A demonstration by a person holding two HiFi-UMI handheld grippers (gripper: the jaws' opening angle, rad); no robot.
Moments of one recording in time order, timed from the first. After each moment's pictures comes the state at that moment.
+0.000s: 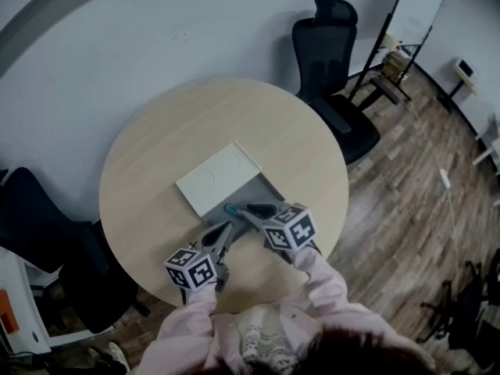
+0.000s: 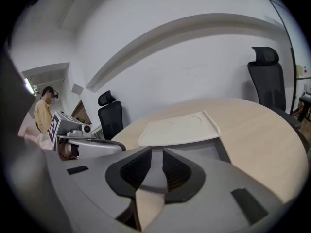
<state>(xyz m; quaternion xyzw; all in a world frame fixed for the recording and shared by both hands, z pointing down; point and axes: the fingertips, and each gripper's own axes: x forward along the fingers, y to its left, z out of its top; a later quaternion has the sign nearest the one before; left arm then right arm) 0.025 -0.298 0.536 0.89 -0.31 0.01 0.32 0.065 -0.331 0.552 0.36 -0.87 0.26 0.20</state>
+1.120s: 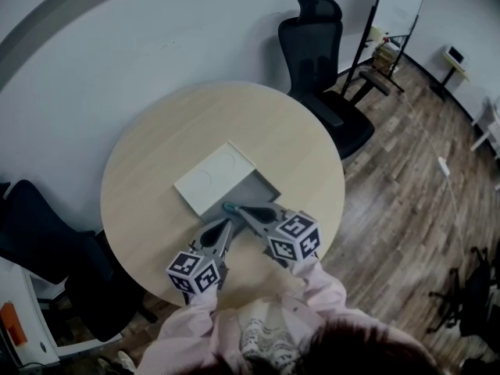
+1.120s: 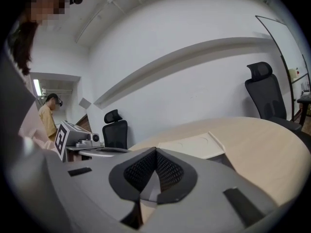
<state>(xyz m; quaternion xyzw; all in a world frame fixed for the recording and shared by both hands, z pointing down) 0.030 -0.284 0.504 0.93 -0.31 0.03 0.20 0.060 -0.303 0.500 0.38 -0.90 0.20 0.08</state>
